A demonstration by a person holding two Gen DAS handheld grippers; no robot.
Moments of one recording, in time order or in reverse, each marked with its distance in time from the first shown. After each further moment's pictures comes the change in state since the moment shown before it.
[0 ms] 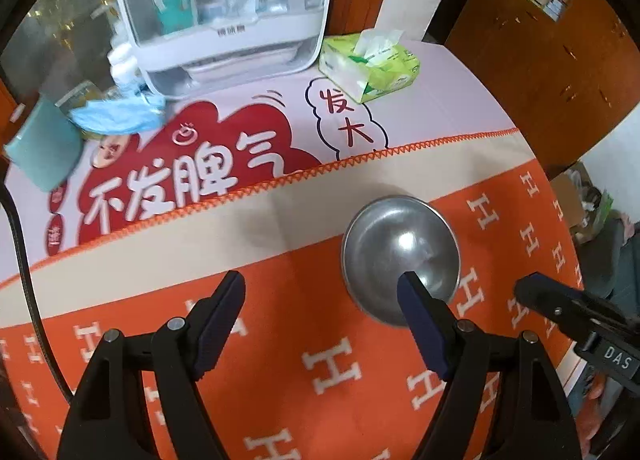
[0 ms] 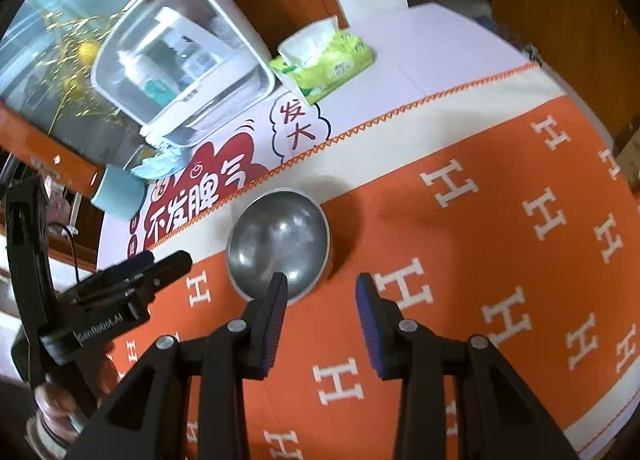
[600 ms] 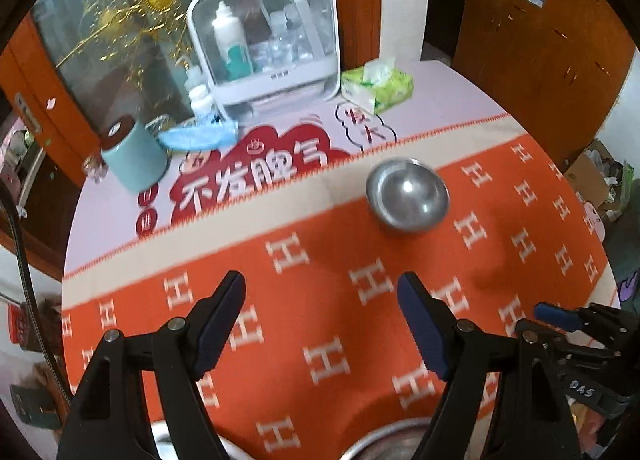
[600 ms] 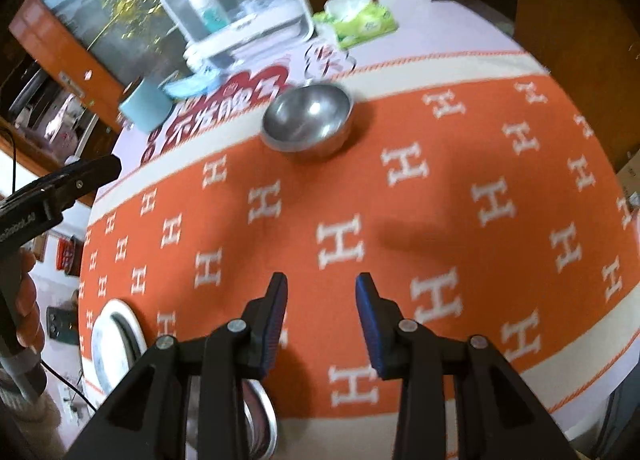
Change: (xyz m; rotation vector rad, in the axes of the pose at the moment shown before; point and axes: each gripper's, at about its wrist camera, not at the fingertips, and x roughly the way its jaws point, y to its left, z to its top) left arm -0.128 -0.012 -0.091 0.112 -0.159 0.191; right arm -0.055 0.016 -0.130 -0.176 0.007 -0.045
